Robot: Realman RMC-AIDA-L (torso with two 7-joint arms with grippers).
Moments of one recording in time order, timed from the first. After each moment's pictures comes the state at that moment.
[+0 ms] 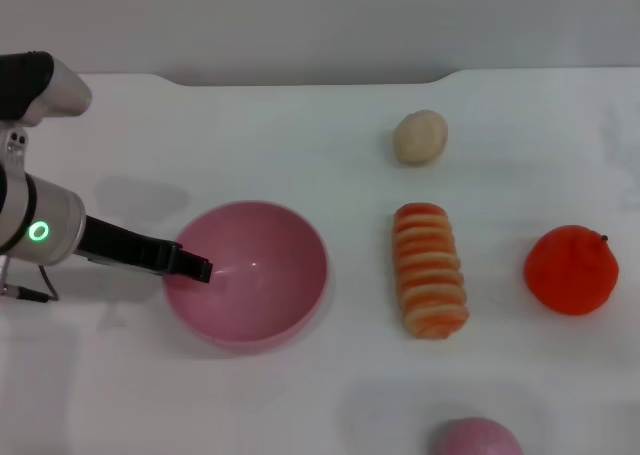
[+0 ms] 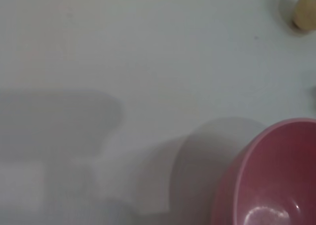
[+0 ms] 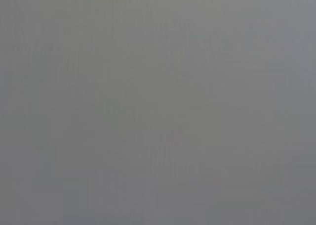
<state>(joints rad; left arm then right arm) -0.45 -2.06 1.31 1.22 -0.69 -1.34 0.38 0.41 2.08 -1.40 -0.31 0.02 -1.31 0.27</state>
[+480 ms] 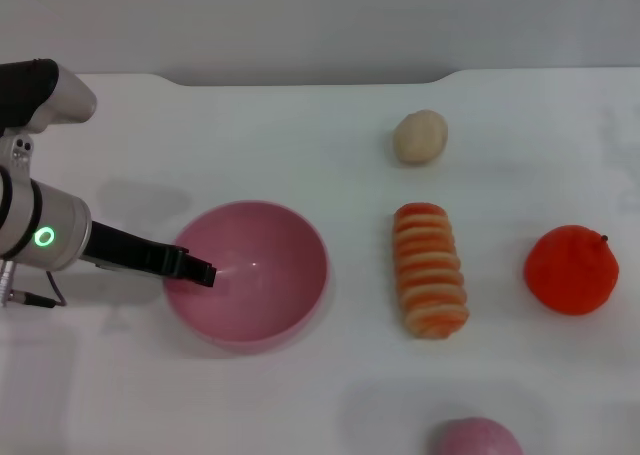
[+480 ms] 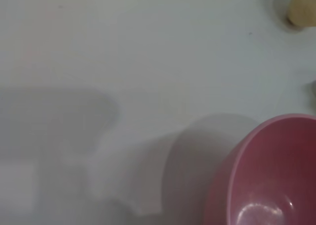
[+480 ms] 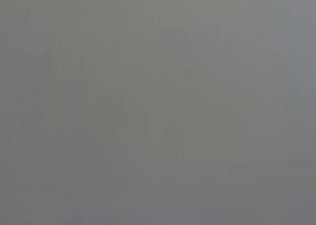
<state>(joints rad) -0.44 -2.06 1.31 1.20 -0.71 -1.33 0.39 0.41 2.08 -1.41 -0.31 0.03 -1.31 0.27</state>
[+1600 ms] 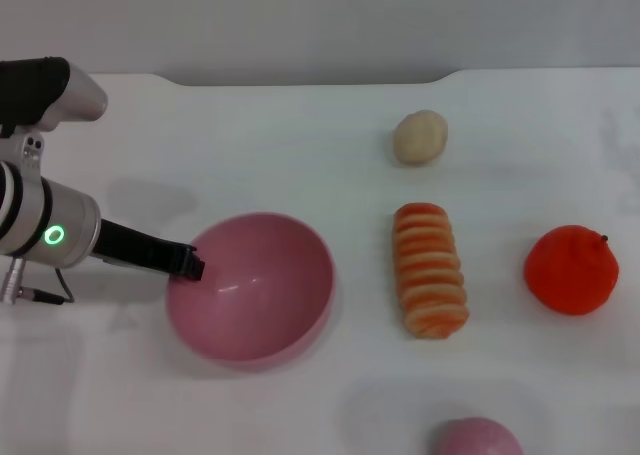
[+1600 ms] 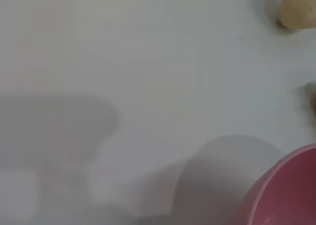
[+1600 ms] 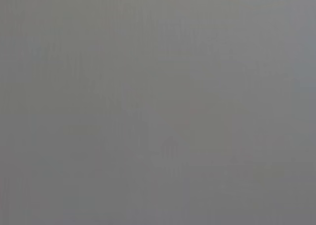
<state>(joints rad) -0.45 -2.06 1.34 1.21 -0.72 -1.31 0.38 0.40 2.08 -1.42 -0.30 0.03 -1.32 0.28</state>
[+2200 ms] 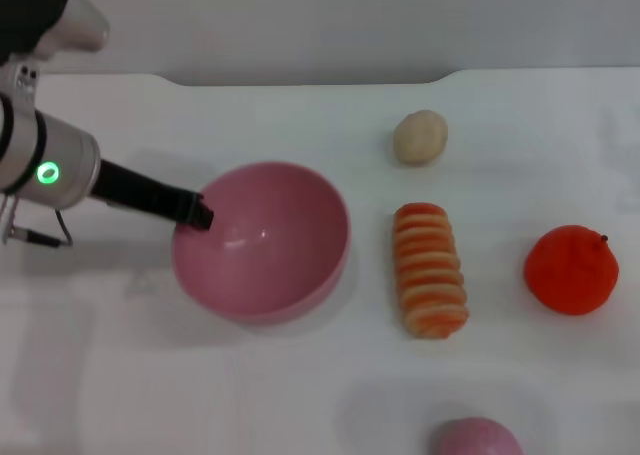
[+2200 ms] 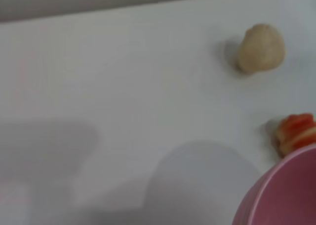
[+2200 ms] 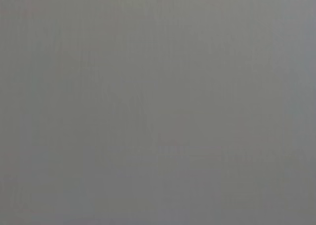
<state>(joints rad) -0.53 -2.05 1.27 1.31 -0.71 -1.43 0.38 0.42 2.08 -1.42 -0.30 0.03 -1.31 0.28</state>
